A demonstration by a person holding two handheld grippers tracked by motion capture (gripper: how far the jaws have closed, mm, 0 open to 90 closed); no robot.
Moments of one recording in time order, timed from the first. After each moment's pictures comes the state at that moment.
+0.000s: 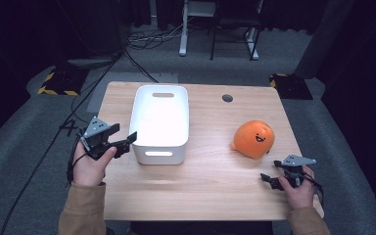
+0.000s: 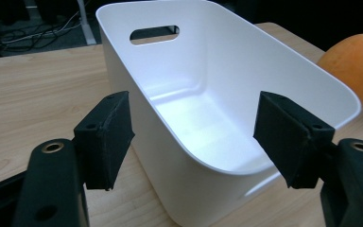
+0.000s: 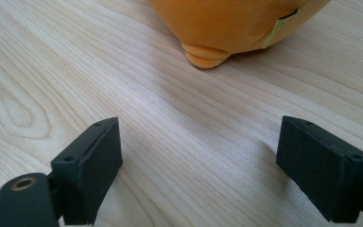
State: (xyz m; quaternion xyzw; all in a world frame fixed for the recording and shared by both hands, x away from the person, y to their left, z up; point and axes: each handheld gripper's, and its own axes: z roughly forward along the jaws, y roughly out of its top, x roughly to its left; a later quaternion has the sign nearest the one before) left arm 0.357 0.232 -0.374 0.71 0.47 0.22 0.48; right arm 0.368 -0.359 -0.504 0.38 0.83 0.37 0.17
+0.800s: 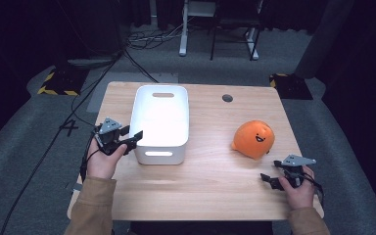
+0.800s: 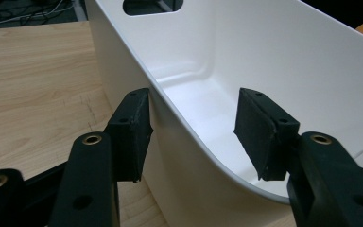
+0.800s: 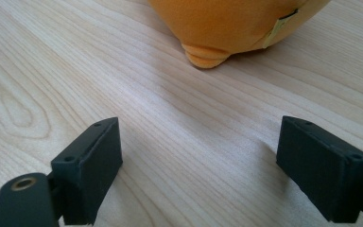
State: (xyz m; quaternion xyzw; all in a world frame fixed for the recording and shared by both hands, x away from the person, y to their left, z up) left arm 0.381 0.220 -0.406 0.72 0.48 0.20 0.46; right arm 0.368 -0.359 -0.504 0.38 0.83 0.37 0.17
